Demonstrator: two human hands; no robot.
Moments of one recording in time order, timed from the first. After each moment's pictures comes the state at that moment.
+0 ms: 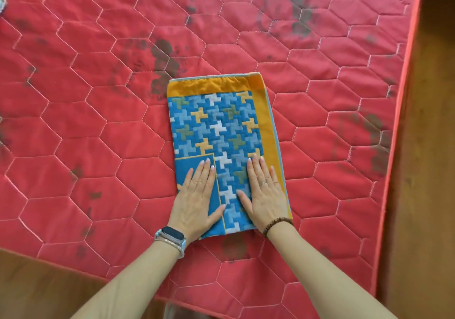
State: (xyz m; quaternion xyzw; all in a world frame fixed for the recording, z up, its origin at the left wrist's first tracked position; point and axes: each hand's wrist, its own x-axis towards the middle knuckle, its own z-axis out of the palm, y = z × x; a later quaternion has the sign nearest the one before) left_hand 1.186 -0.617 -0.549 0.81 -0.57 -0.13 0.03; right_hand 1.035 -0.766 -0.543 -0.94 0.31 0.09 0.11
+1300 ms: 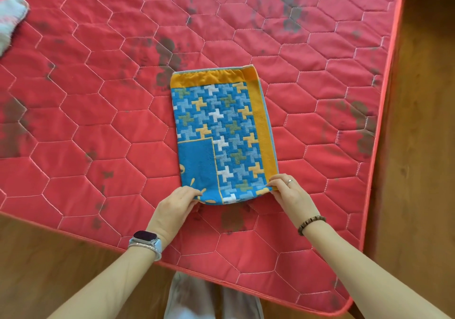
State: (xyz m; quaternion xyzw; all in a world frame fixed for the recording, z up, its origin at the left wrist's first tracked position) left_hand 1.179 -0.543 -0.525 0.77 -0.55 -0.15 0.28; right_hand 0.946 -0.777 -0.512 -0.93 0.28 -0.06 0.24
